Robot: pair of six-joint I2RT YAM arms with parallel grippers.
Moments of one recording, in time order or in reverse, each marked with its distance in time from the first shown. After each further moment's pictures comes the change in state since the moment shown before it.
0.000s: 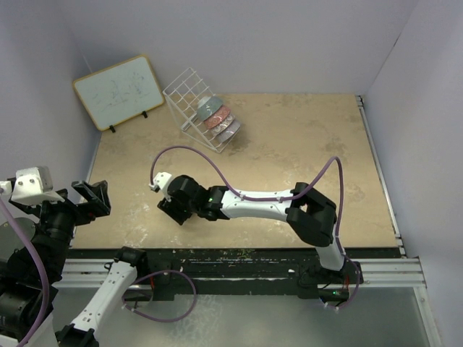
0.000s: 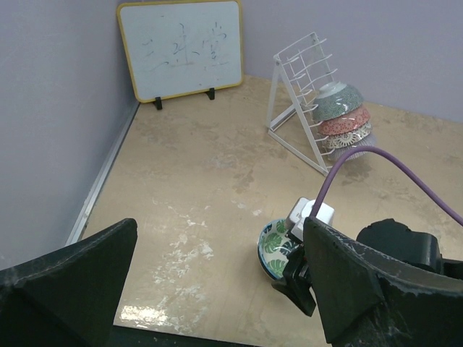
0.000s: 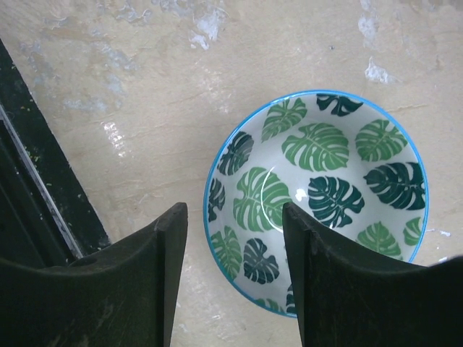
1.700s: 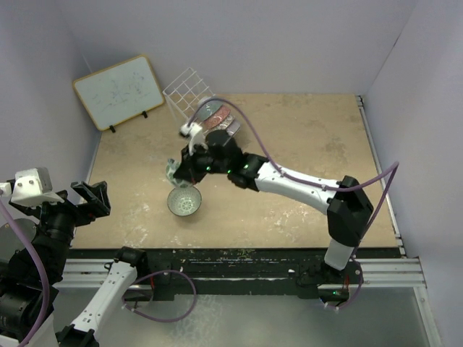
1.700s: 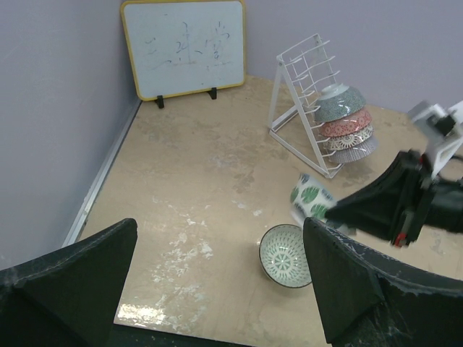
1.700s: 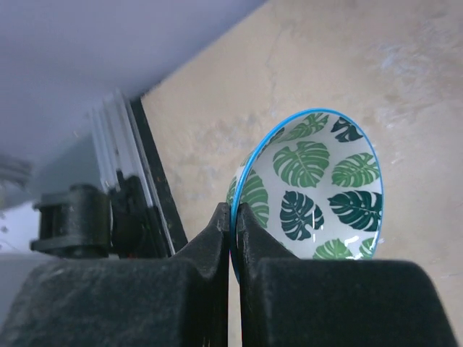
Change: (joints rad) left arm 0.000 -0.010 -0.012 0.000 -0.012 -0.014; right arm -0.193 -0.233 -0.034 0.130 -0.341 0.188
